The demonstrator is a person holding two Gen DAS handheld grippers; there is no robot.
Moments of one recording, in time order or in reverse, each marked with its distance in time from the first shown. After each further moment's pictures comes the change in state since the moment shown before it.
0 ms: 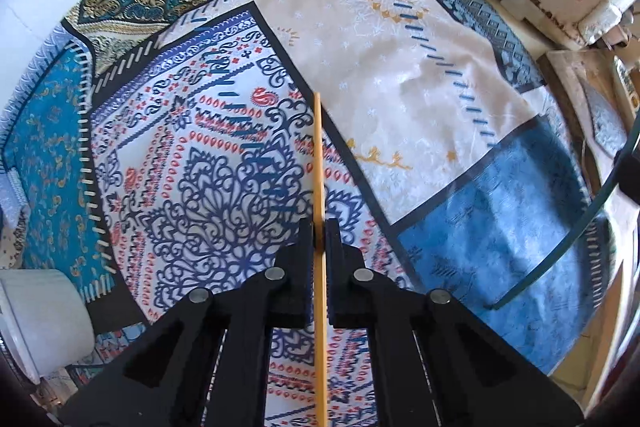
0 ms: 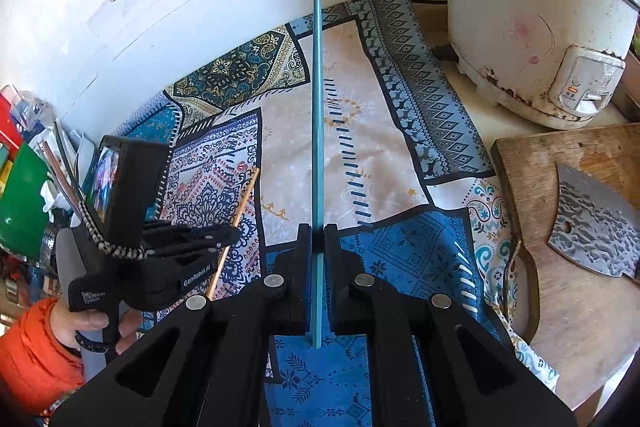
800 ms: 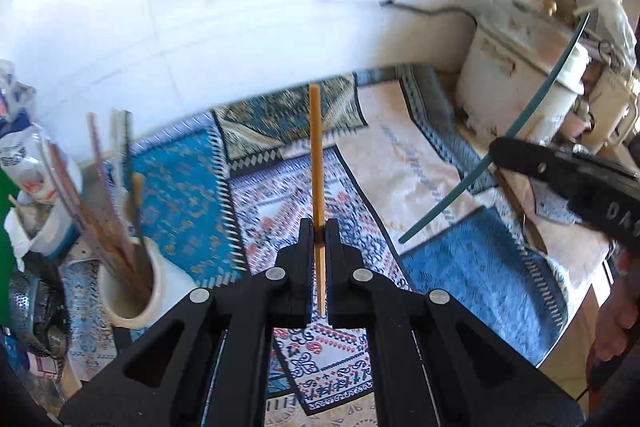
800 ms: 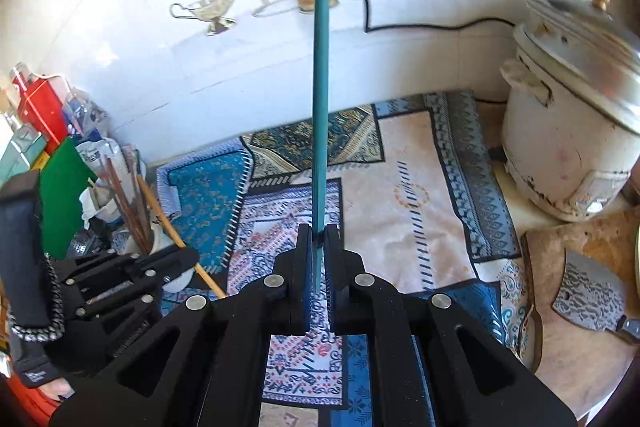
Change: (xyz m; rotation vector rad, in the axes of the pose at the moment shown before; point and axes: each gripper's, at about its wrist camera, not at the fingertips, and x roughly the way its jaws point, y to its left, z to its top) left arm -0.185 0.055 -0.067 -0.129 -0.453 0.051; right arm -0.054 0.099 0.025 -0.173 -0.175 0.057
